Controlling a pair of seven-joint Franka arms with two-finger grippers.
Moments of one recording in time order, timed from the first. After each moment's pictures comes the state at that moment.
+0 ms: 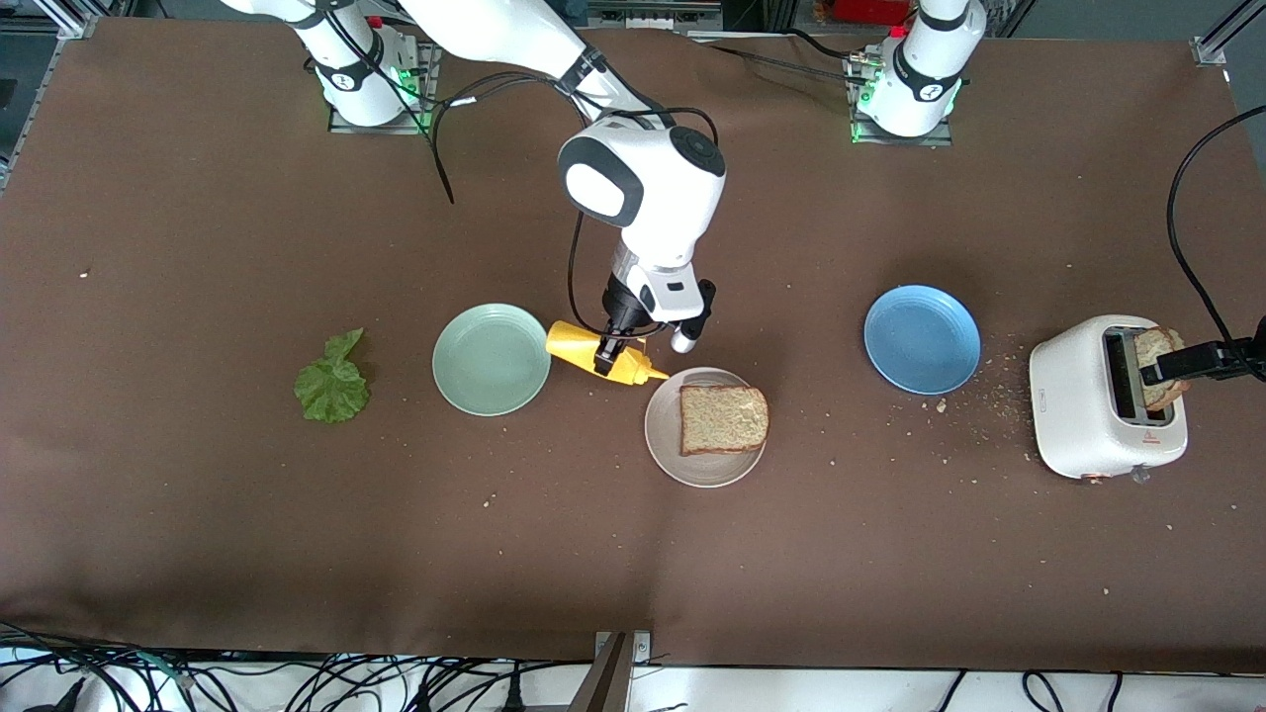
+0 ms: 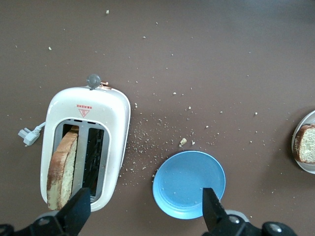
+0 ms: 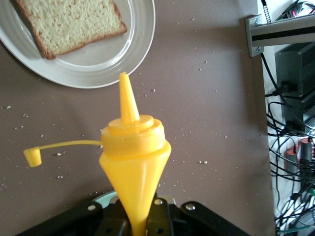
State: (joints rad) left arm 0.00 0.43 0.30 -1.27 -0.22 1.60 0.17; right arm 0.88 0.76 -0.11 -1.17 -0.43 1.98 -0.18
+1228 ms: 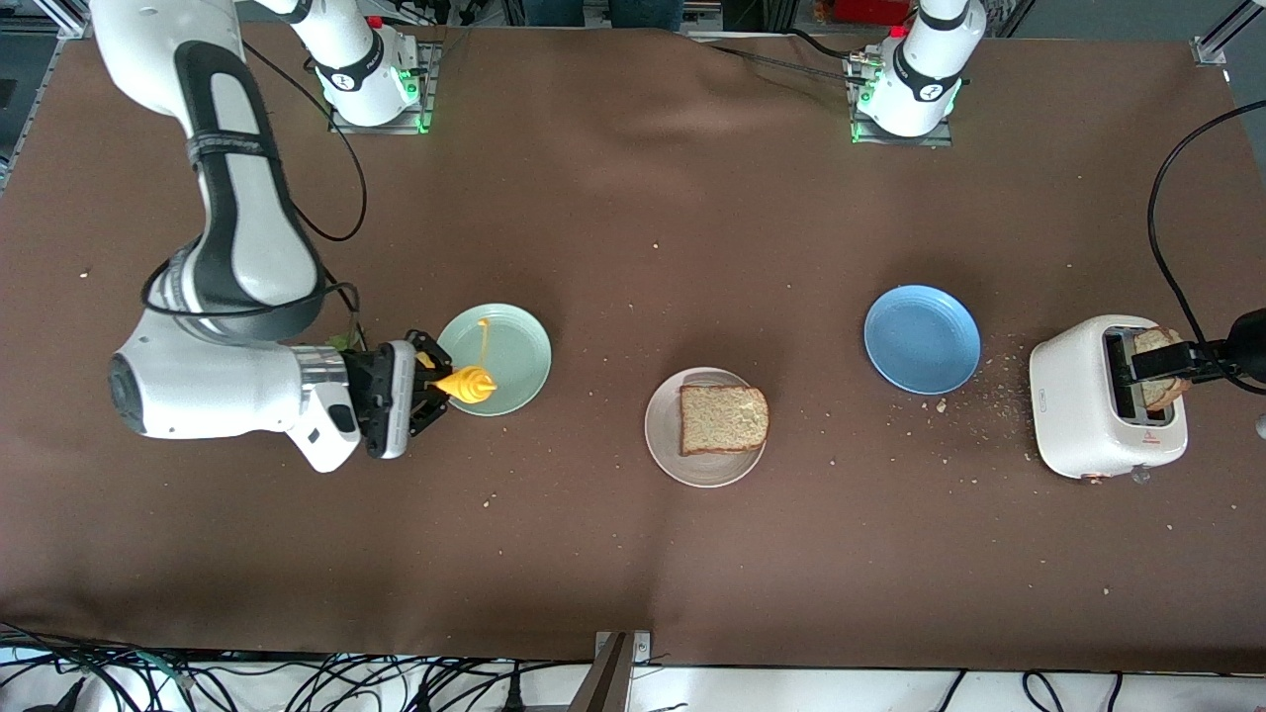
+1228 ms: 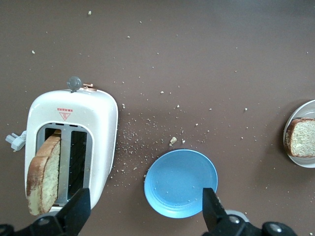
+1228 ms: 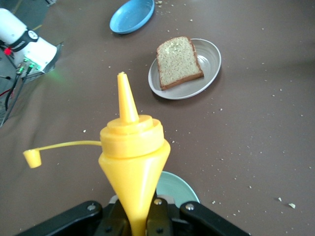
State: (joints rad) left arm -0.03 0.43 0.29 -1.28 -0.22 1.60 0.17; right arm 0.25 0.66 -0.12 -1.27 0.80 1.64 -1.41
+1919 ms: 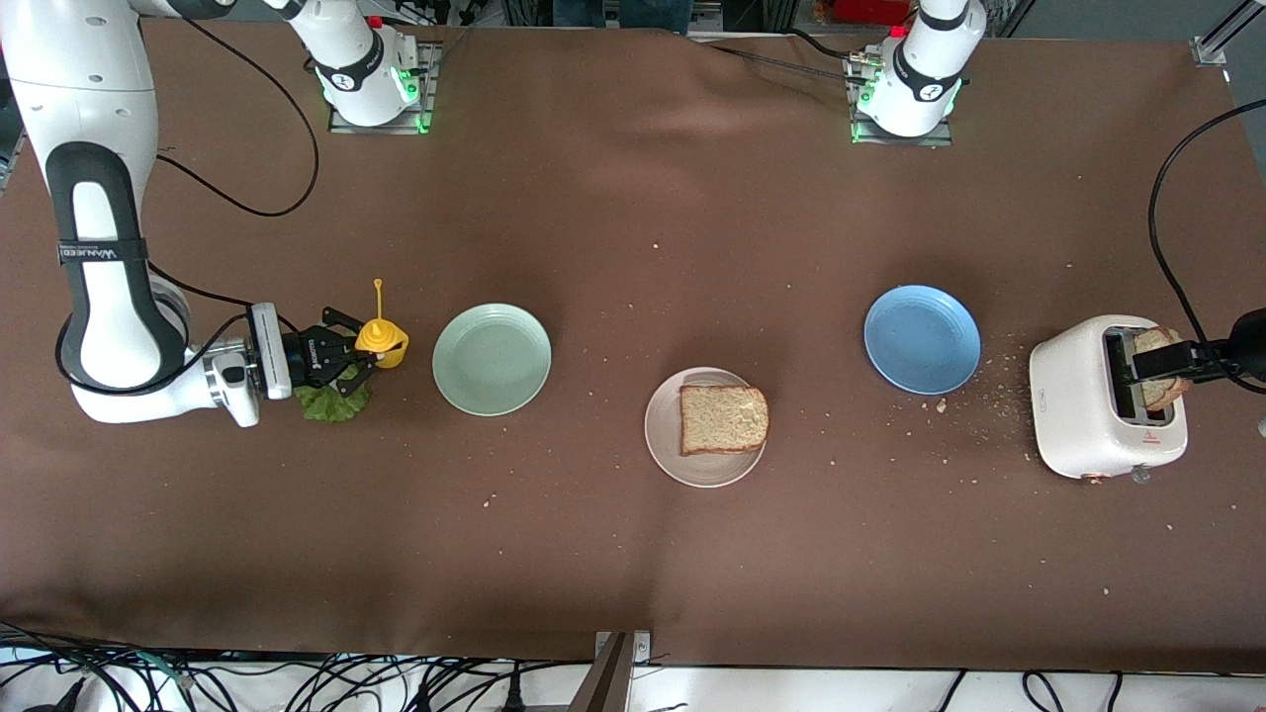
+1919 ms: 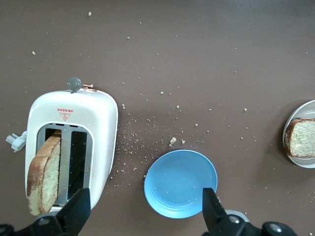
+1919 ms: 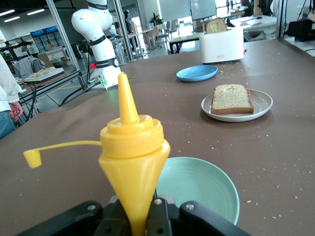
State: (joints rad) left arm -0.03 0.43 0.28 -1.28 -0.22 1.60 0.17; right arm -0.03 0.69 -0.12 -1.67 1.06 1.46 -2.31
